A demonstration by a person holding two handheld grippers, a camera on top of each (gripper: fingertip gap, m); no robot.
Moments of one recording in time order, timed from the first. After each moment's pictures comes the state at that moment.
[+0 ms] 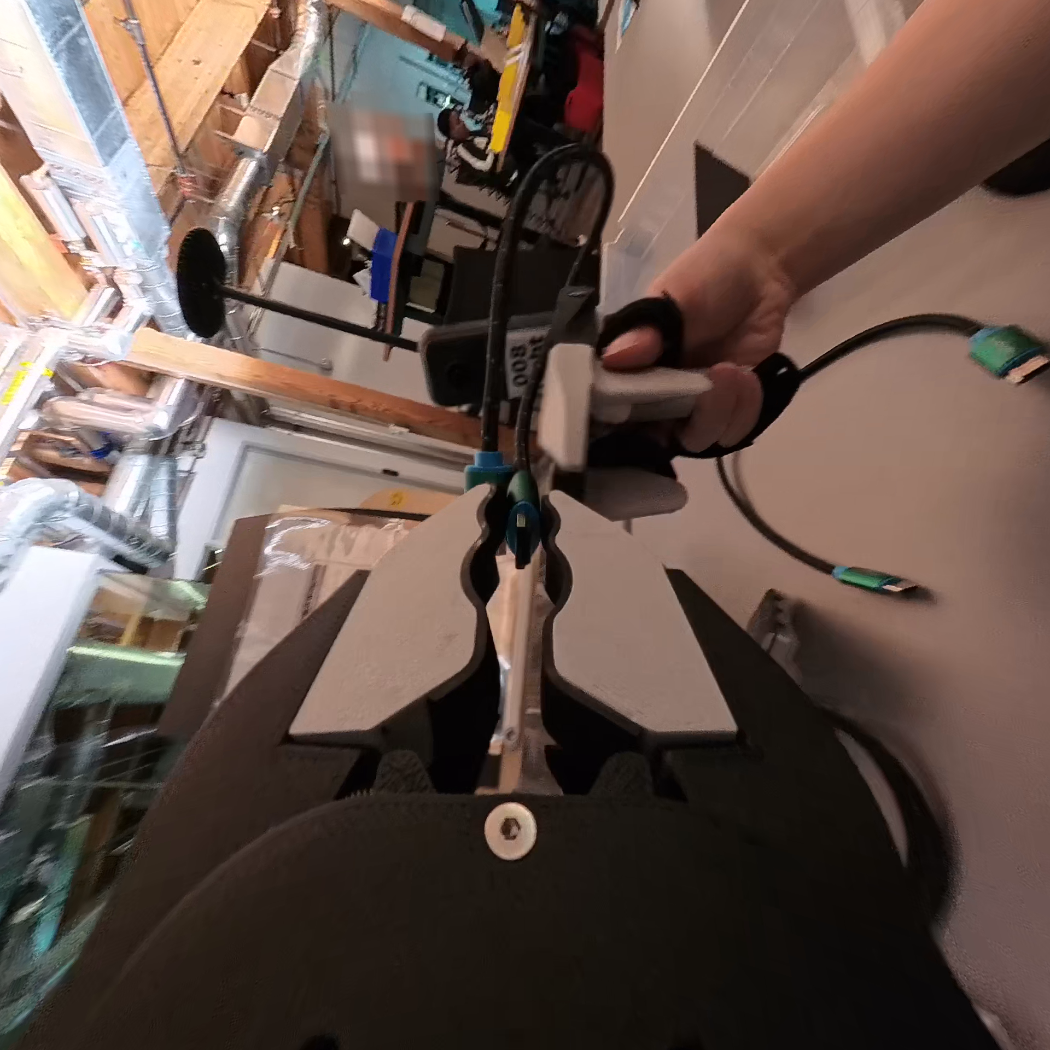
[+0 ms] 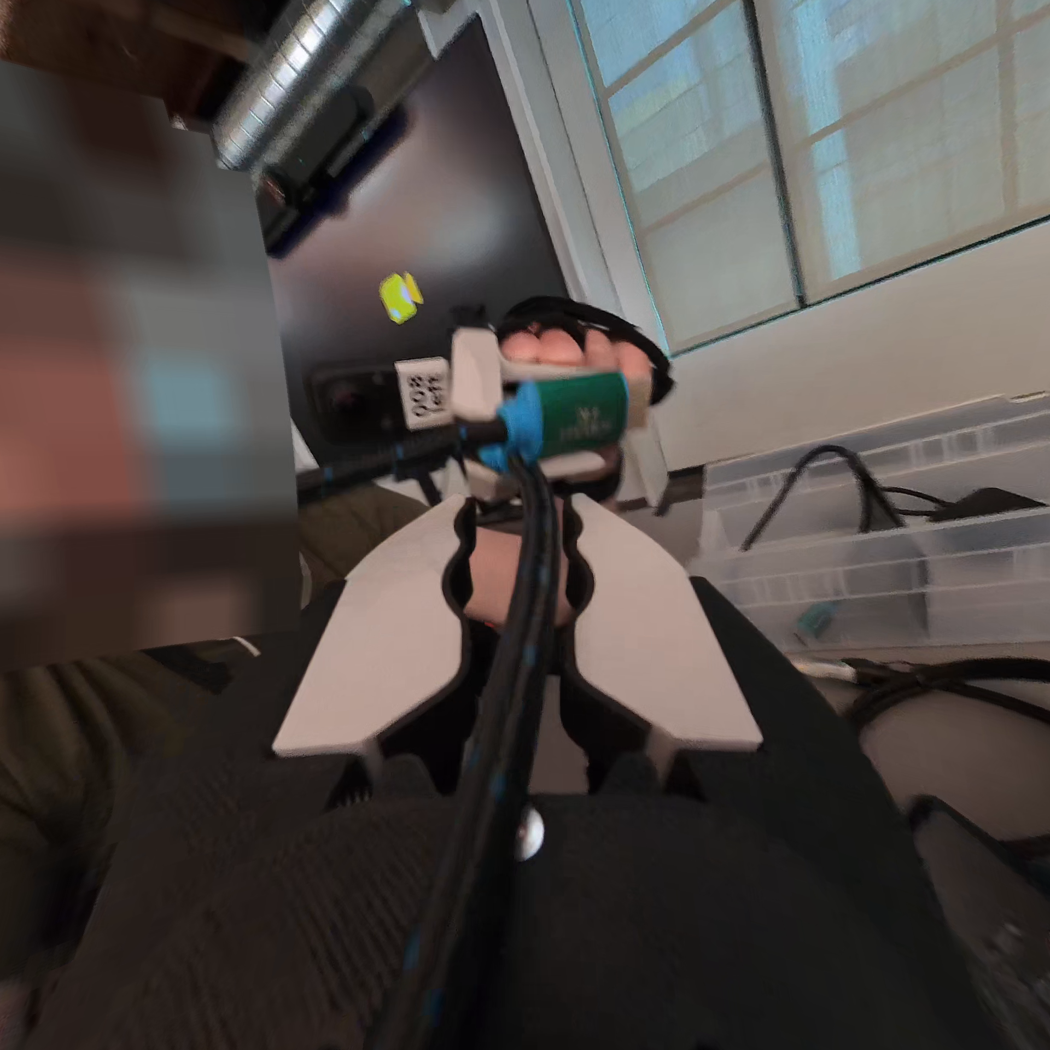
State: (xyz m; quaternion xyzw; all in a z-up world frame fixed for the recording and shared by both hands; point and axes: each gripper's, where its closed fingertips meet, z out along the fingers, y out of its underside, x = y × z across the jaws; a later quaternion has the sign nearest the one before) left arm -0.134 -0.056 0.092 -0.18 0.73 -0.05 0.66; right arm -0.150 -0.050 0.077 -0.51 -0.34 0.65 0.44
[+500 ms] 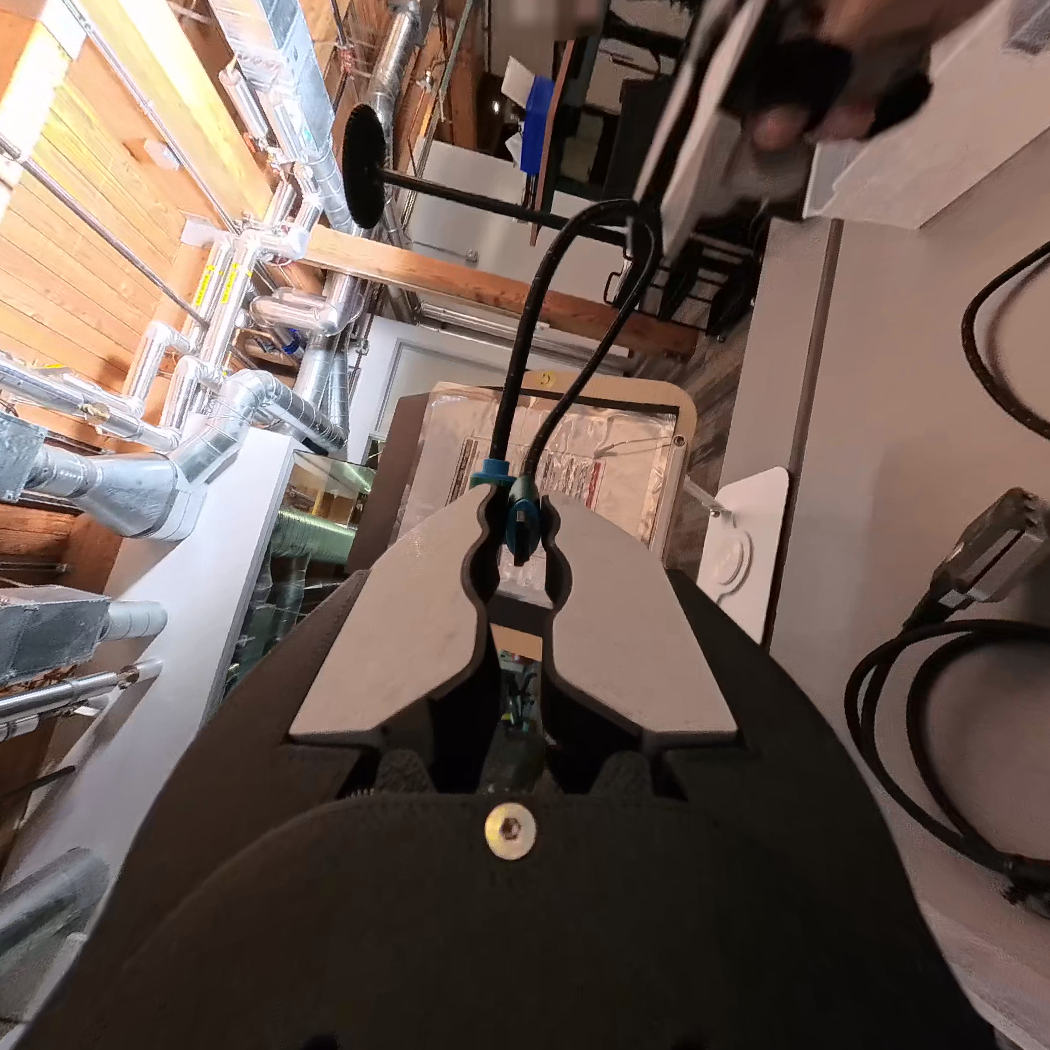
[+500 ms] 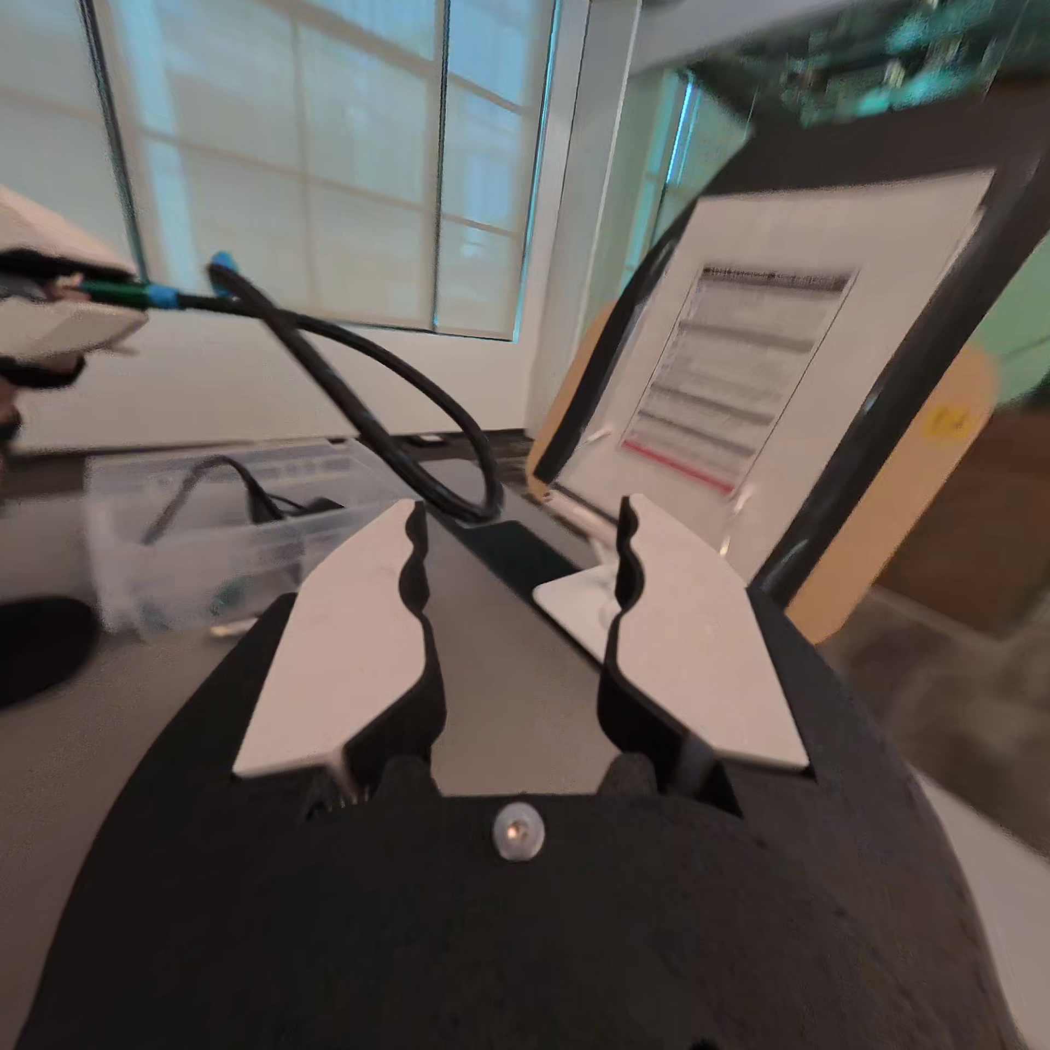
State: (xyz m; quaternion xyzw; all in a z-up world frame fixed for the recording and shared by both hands) left arm -0.175 0.003 0.135 -0.22 0.64 0.08 0.73; right arm 0.008 0.016 0.103 -0.63 -0.21 0.13 0.74
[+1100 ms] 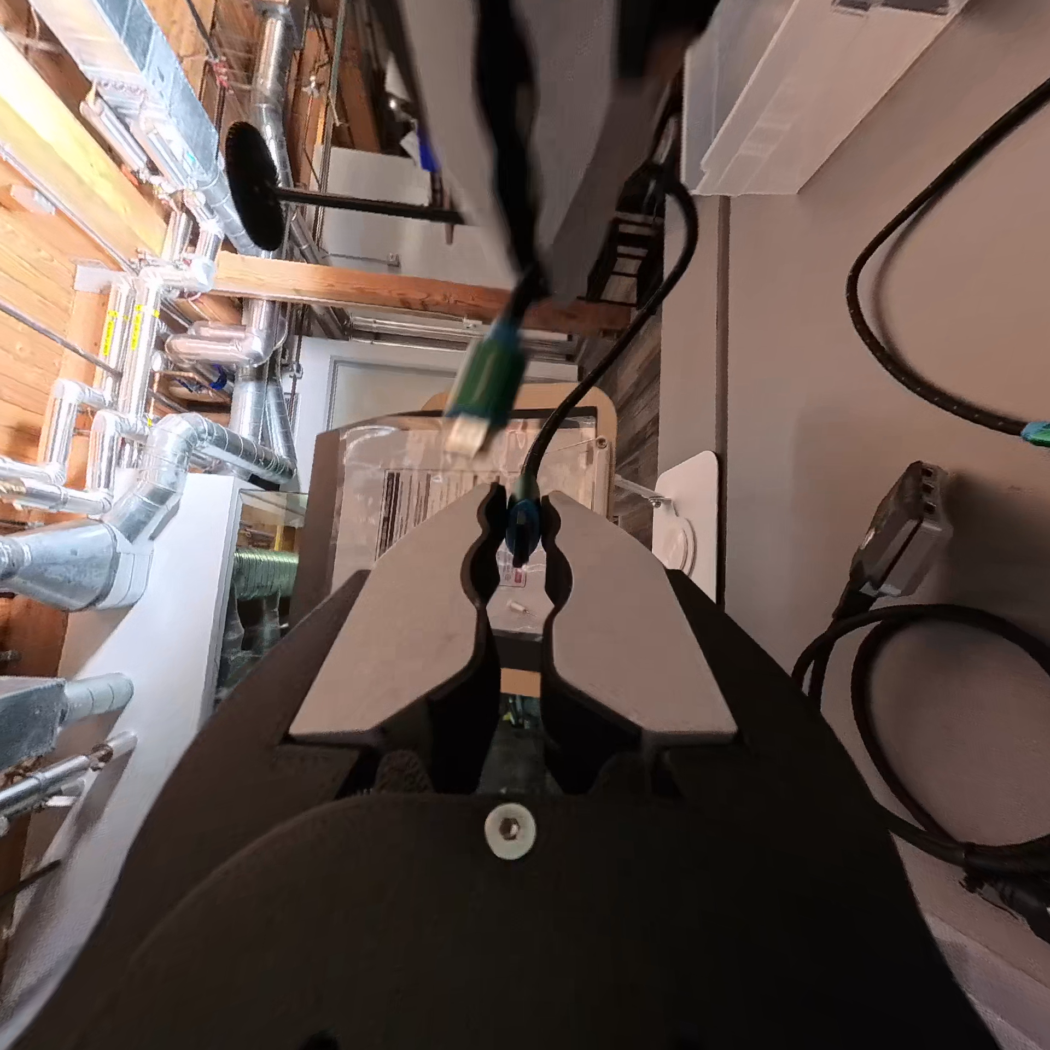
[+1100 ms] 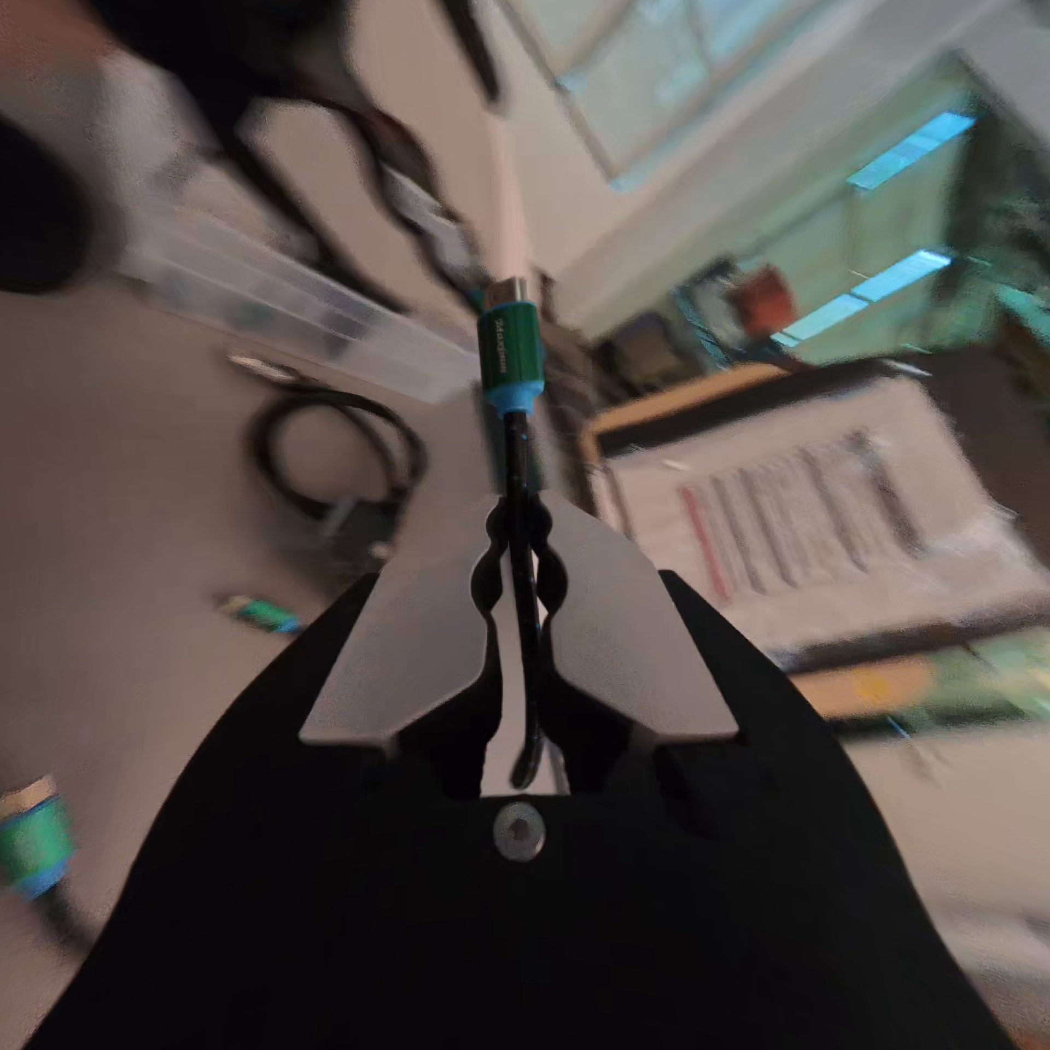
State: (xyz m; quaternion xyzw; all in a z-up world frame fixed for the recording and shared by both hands) left arm -0.136 -0.002 0.087 -0.20 0.70 0.10 0.68; right arm -0.087 -0.032 0.083 -0.60 -0.52 -0.12 0.60
